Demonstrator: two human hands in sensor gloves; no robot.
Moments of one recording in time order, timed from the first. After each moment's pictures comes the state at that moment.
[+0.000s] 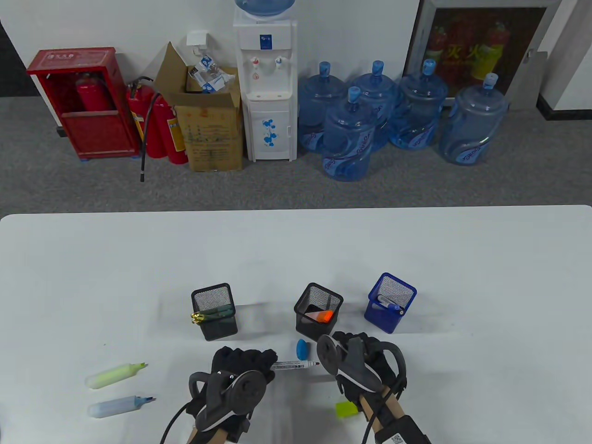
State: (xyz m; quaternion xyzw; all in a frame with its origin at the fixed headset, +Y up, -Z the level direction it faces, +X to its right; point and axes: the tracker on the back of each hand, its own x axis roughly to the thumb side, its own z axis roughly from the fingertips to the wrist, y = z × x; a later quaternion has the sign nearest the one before) left_hand -0.141 -0.735 -0.255 0.10 -0.15 0.09 0.98; right_hand 0.079 -0.747 -0.310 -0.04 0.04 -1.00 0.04
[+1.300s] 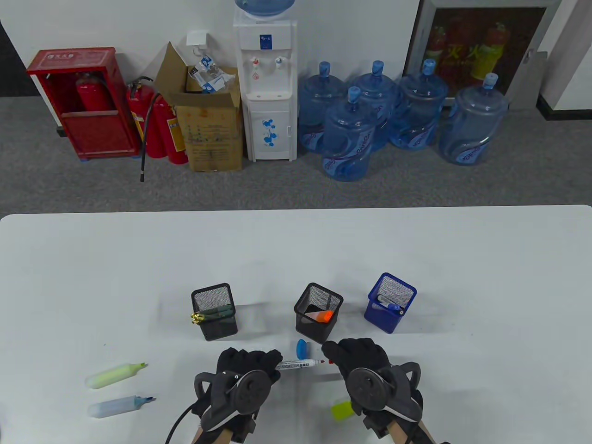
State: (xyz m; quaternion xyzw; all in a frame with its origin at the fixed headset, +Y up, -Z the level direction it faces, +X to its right) left_hand -0.133 -0.737 -0.255 0.10 -0.15 0.11 0.98; right_hand 0.115 -0.730 -0.260 -0.18 0.13 -0.97 -0.13
